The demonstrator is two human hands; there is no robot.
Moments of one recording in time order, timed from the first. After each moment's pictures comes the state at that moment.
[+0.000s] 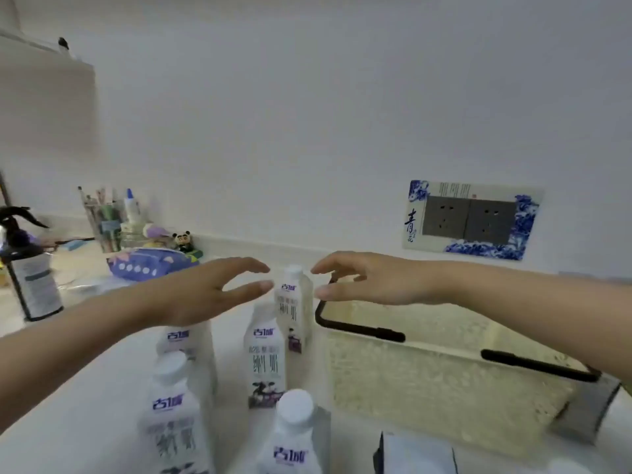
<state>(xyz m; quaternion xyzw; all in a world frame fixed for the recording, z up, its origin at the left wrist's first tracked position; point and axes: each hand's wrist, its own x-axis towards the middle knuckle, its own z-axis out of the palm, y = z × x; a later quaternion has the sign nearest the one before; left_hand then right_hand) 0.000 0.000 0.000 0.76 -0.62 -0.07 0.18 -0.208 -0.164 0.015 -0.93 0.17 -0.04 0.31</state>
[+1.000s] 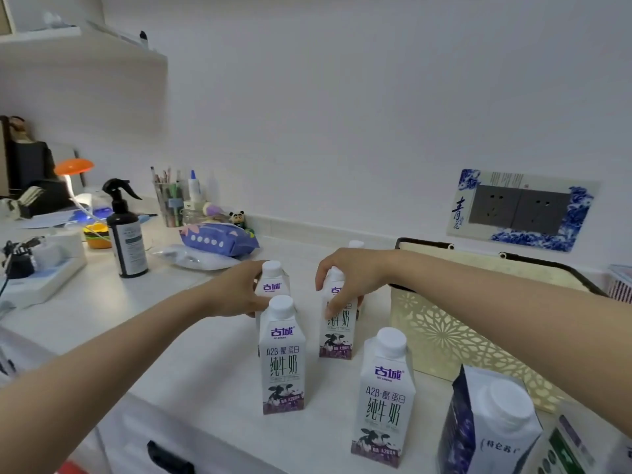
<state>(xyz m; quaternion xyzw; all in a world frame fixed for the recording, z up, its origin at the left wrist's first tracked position) 0.062 0.046 -0.067 0.73 -0.58 -0.17 0.33 -0.112 -0.102 -0.013 -0.96 0.18 0.05 0.21</state>
